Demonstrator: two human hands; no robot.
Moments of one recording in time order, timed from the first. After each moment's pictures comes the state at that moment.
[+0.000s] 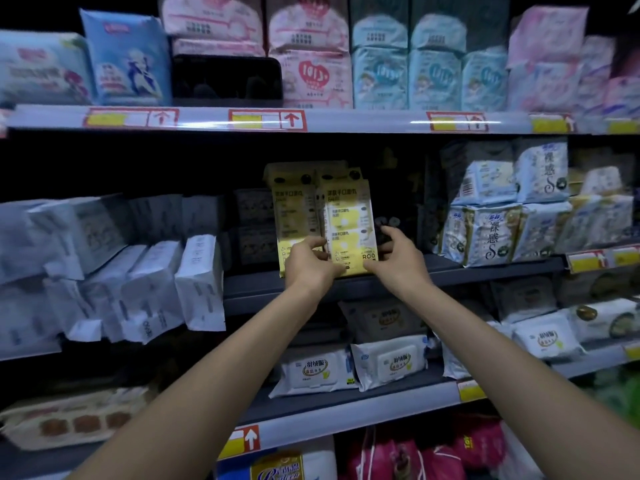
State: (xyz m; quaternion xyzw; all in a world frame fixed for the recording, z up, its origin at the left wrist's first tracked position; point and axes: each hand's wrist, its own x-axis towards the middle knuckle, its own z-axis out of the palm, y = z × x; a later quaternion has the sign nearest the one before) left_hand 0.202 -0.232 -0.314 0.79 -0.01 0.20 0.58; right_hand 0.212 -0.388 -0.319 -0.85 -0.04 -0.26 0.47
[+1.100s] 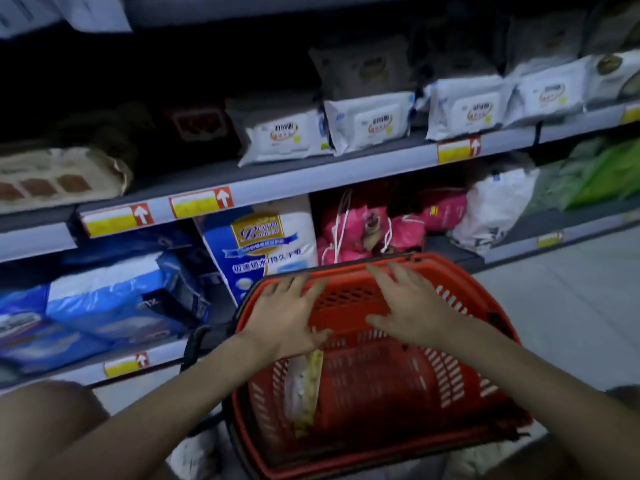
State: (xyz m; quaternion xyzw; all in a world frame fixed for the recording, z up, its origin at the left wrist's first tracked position) left_hand 0.022 -0.195 -0.670 0.98 -0.21 -0.05 -0.02; right_hand 0.011 -0.431 -0.642 -0.98 -0.11 0.11 0.09
